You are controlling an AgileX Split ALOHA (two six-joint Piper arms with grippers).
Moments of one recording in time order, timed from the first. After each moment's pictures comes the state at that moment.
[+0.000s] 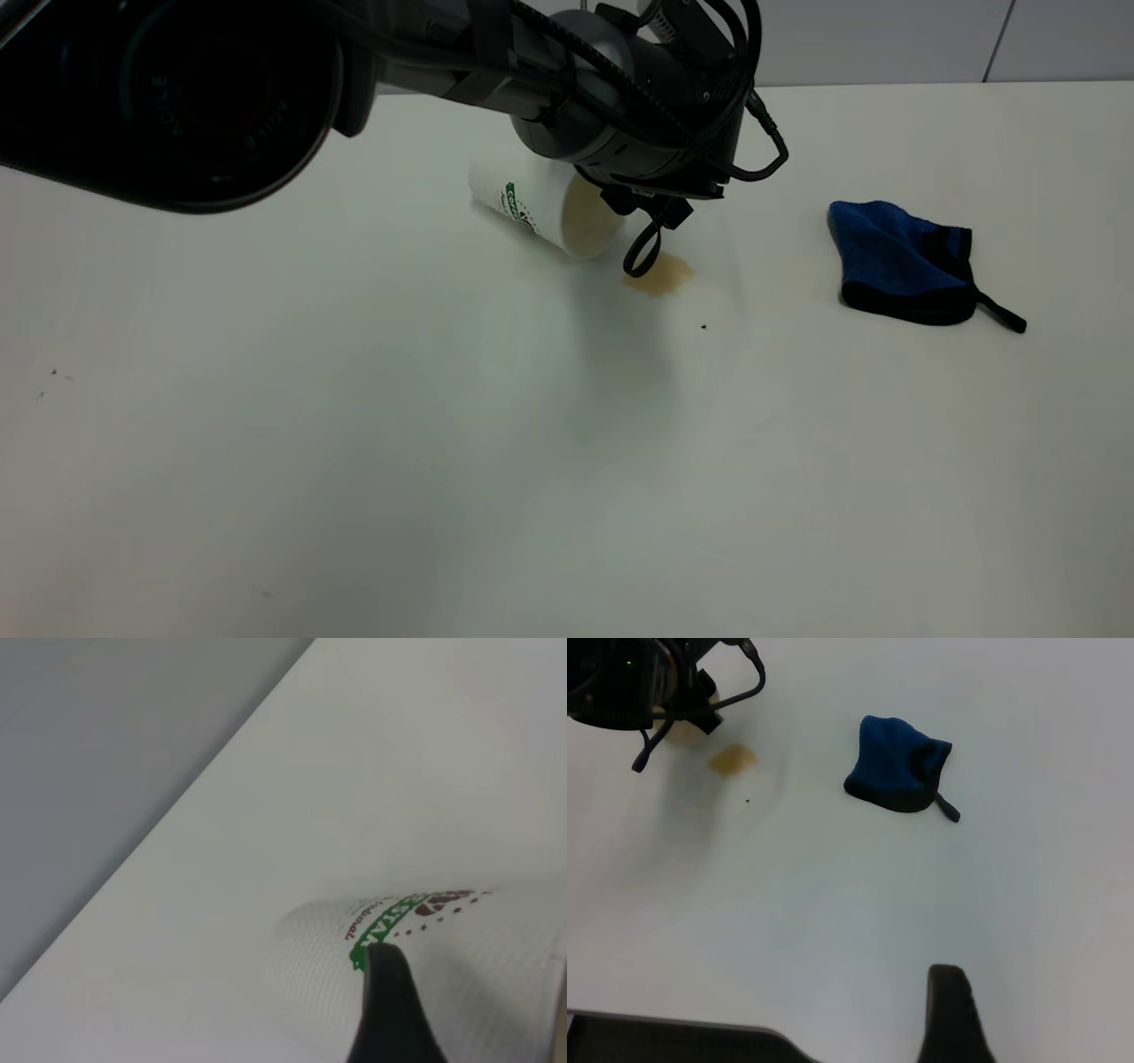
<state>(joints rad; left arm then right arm) -0.78 2.75 -2.06 1.29 0.70 -0.94 -0.07 -0.02 -0.47 0.11 1.12 -0.07</state>
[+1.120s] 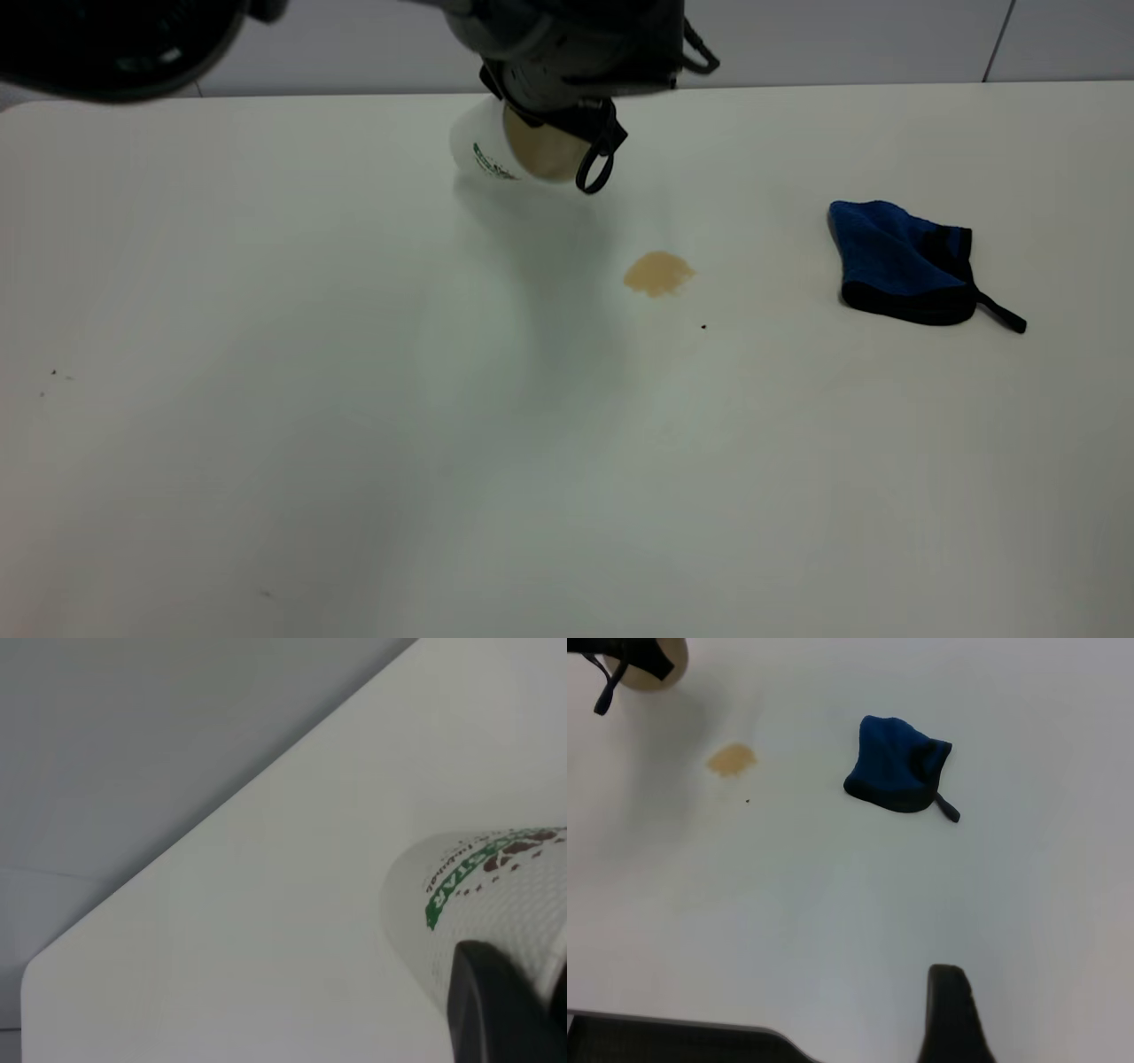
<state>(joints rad) -0.71 2.65 -2.07 1.18 0.79 -0.84 -0.07 -0.02 -0.47 0.11 1.12 -0.07</state>
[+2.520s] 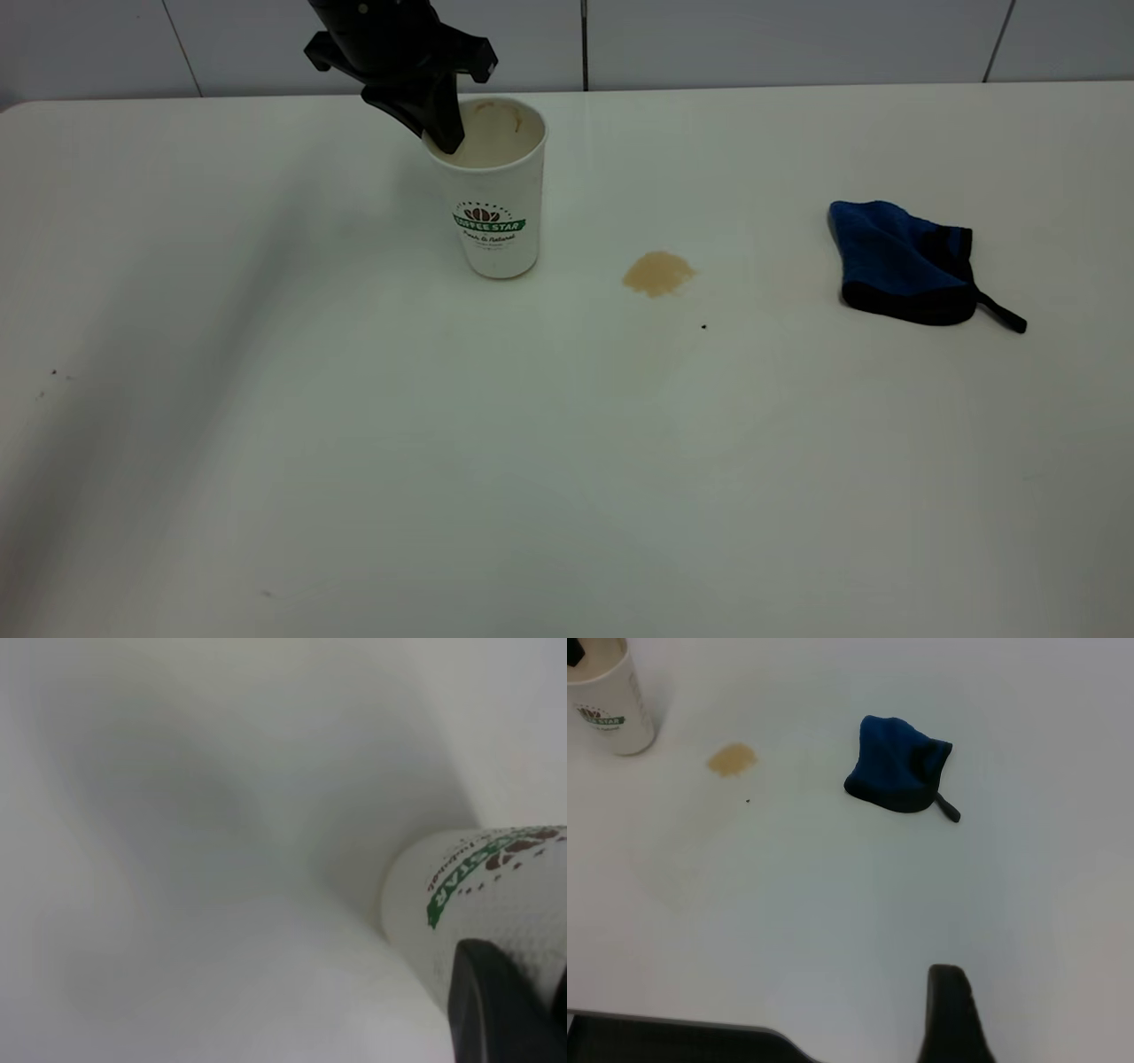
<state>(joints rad) -0.29 2.54 -2.07 -0.28 0.76 0.31 -0.07 -0.02 -0.47 0.11 1.12 -0.07</state>
